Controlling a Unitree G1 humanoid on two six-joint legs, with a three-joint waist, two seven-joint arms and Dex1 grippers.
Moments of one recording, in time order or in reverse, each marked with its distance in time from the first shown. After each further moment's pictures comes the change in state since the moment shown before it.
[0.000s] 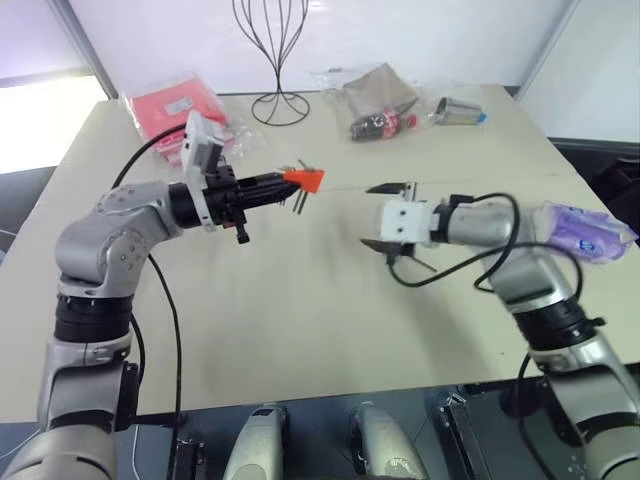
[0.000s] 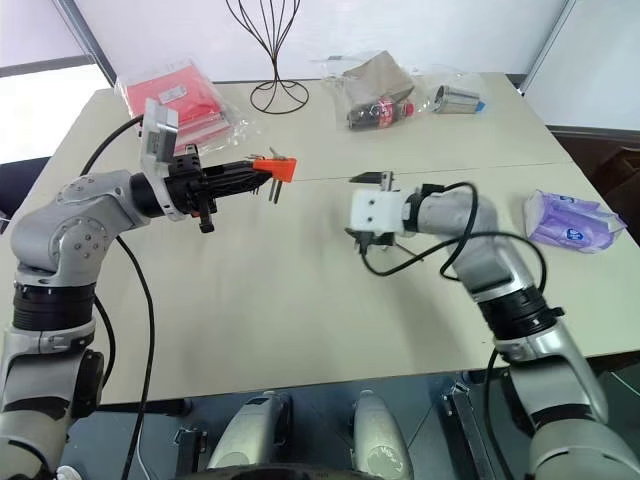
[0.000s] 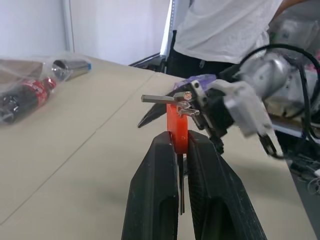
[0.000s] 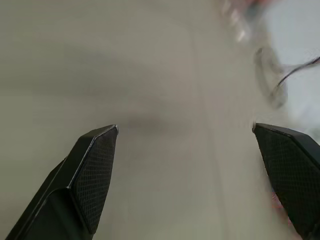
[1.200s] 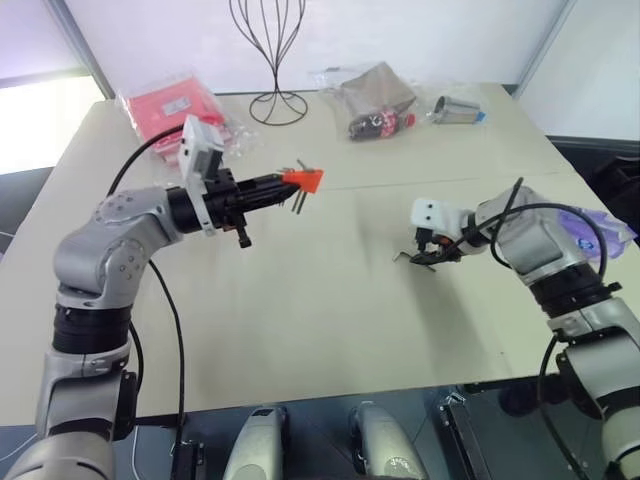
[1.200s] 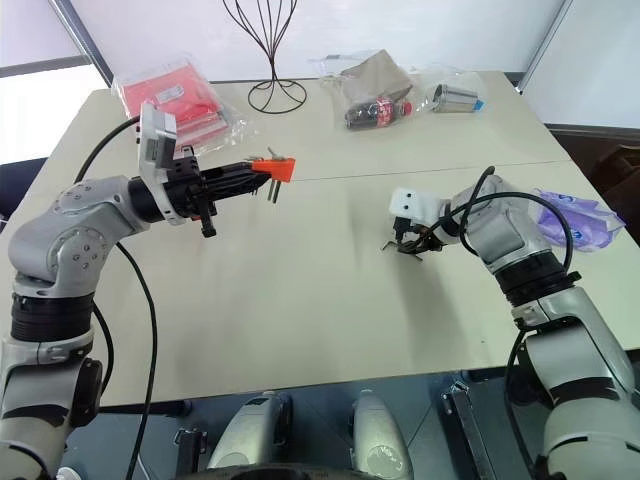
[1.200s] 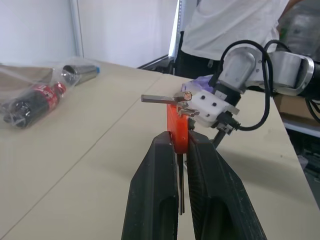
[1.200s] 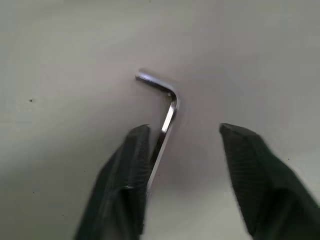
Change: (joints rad) left arm 0.044 -0.002 0.008 -0.070 0.000 -0.026 0.057; right arm -0.125 -0.058 0.145 0.358 0.007 0.233 0.220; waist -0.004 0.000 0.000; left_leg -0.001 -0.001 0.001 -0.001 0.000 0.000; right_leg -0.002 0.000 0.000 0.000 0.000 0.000
